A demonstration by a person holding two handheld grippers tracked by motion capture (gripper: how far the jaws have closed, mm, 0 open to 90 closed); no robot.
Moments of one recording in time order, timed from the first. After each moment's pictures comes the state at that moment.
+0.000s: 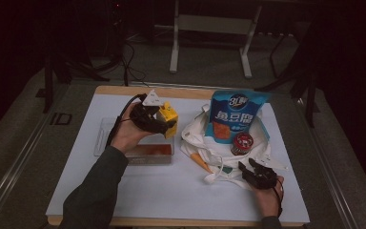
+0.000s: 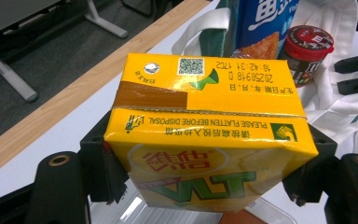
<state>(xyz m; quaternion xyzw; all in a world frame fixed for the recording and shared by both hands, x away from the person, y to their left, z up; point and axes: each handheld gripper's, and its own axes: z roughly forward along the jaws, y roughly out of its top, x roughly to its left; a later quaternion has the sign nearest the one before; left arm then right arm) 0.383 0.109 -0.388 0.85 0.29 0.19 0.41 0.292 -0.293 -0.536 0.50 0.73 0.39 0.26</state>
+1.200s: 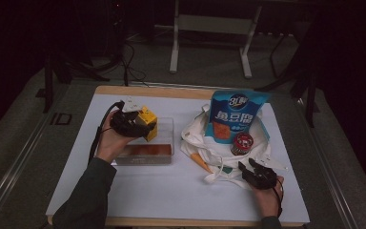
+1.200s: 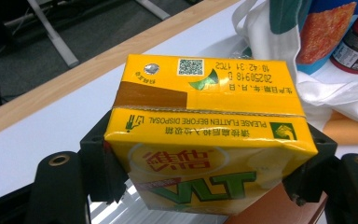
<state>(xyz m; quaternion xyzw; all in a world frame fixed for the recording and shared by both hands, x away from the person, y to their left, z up) 0.370 0.159 -0.414 0.81 0.38 0.22 0.39 0.292 -0.293 -0.536 0.50 0.73 0.39 0.26</state>
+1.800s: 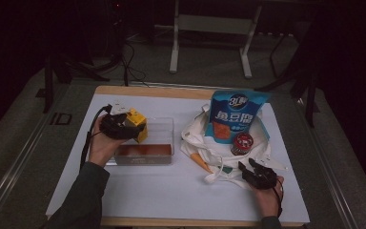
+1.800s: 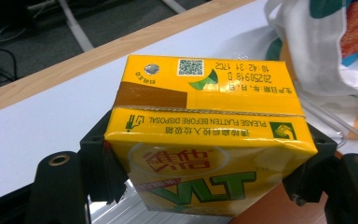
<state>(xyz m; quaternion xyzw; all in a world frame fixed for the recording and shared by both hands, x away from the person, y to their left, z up) 0.366 0.189 -0.428 0.79 0.42 0.22 0.39 0.292 -0.292 -0.536 0.50 0.73 0.39 0.26</state>
